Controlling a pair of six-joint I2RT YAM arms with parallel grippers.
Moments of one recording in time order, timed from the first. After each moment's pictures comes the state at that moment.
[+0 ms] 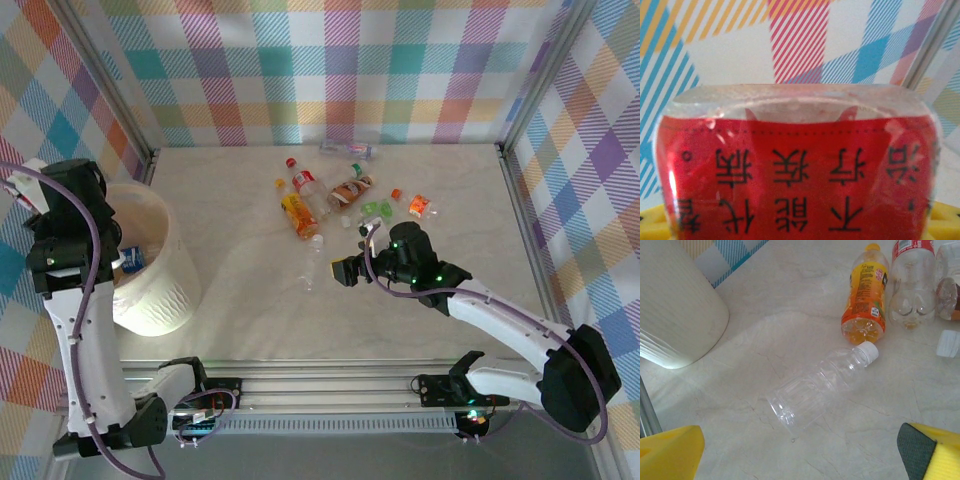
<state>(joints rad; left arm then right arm) 0.21 1.05 1.64 -1.11 -0.68 -0.37 0.69 1.13 0.71 -0.06 -0.26 0.23</state>
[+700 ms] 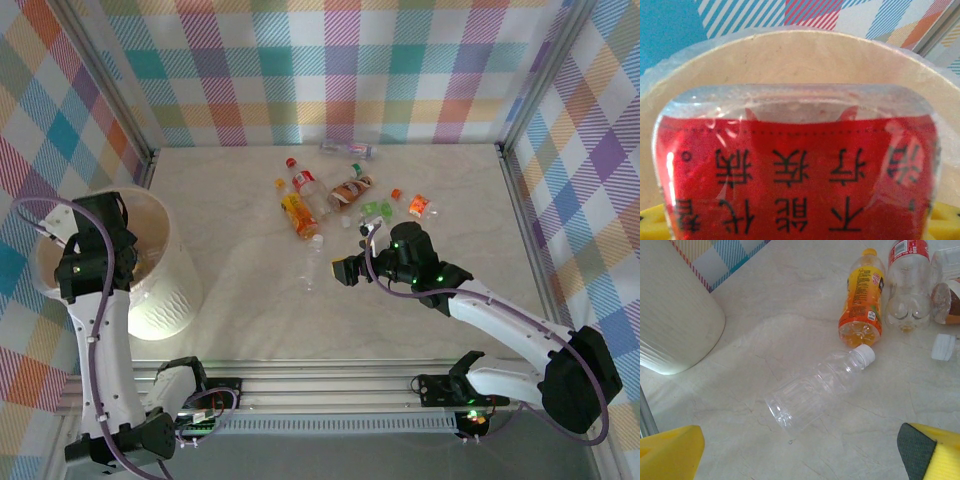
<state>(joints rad) 0.25 0.95 1.31 -1.10 -0.55 -0.63 0.69 1.13 0.71 -0.06 -0.25 0.23</state>
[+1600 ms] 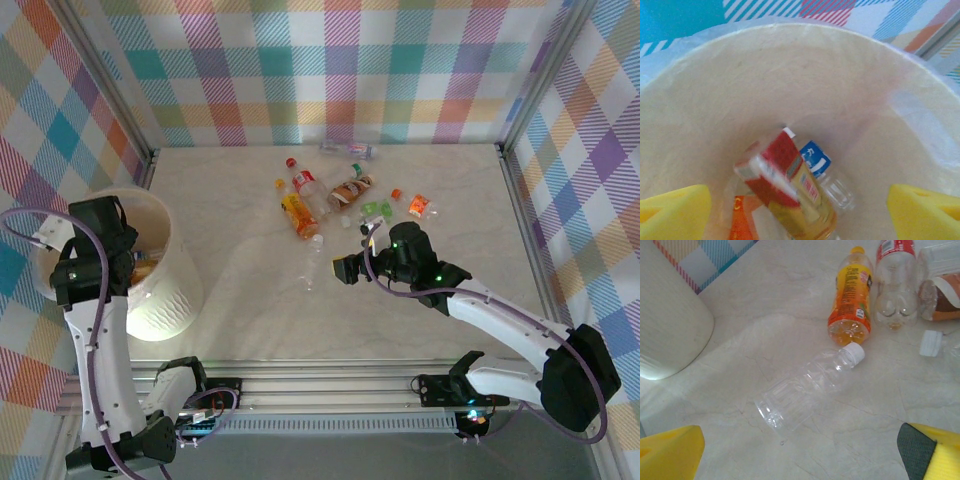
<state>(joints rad) 0.25 0.93 1.35 -1.17 -0.52 -0.74 0.69 1.14 0.71 -0.06 -0.20 0.24</state>
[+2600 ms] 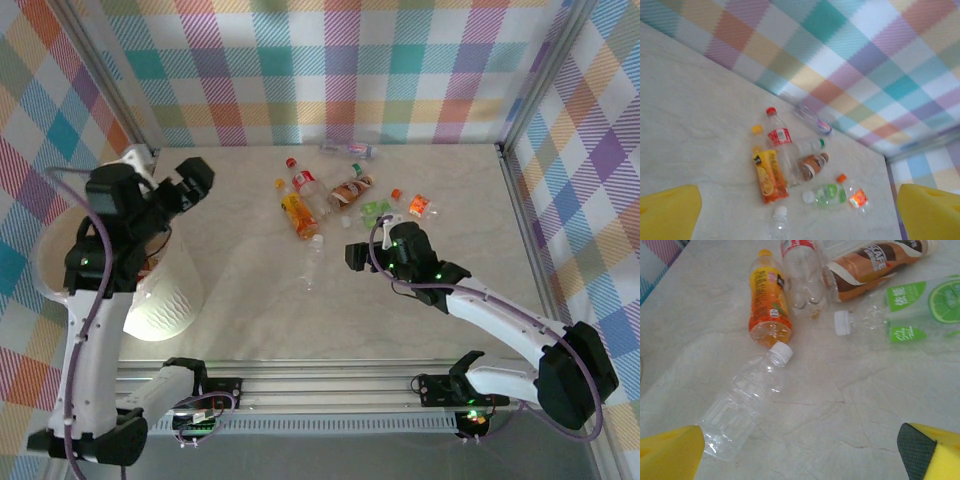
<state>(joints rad) -0.16 1.02 1.45 -0.80 0.08 -0.66 0.64 1.16 0.70 -0.12 0.04 0.43</state>
